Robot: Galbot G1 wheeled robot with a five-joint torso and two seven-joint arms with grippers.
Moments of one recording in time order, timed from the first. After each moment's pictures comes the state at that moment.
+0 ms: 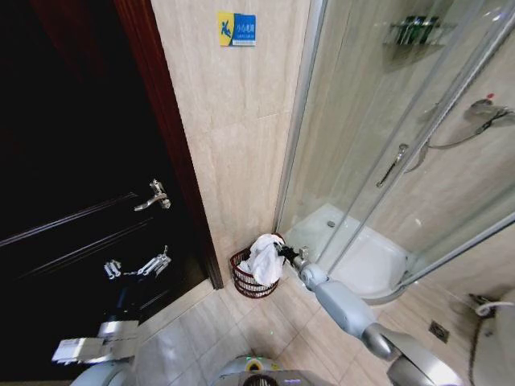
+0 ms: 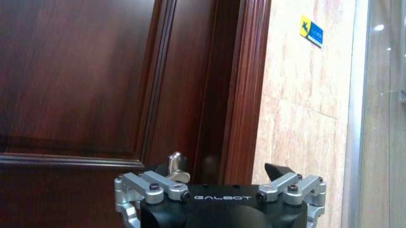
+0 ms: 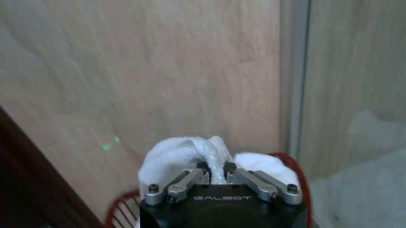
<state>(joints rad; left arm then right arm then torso) 1.87 -1.41 -0.76 -2.45 -0.40 -0.17 0.01 -0.68 1.18 -0.12 0.94 0.68 -0.01 -0.19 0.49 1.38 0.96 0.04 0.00</state>
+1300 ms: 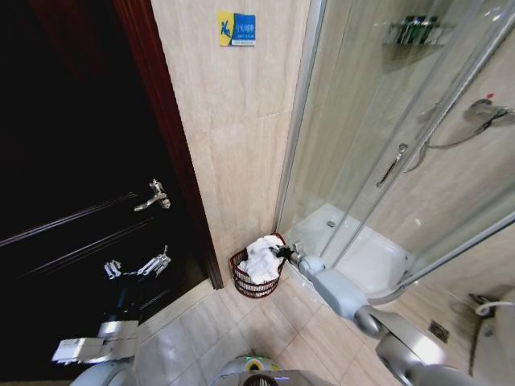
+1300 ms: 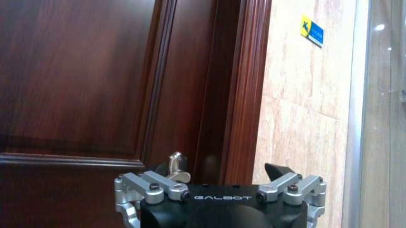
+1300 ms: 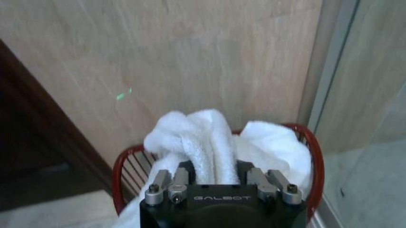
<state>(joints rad) 1.87 -1.41 -0.76 -2.45 -0.40 -0.17 0.01 -0.59 1.19 -0.20 0.86 0.60 -0.17 -0.29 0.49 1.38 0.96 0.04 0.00</state>
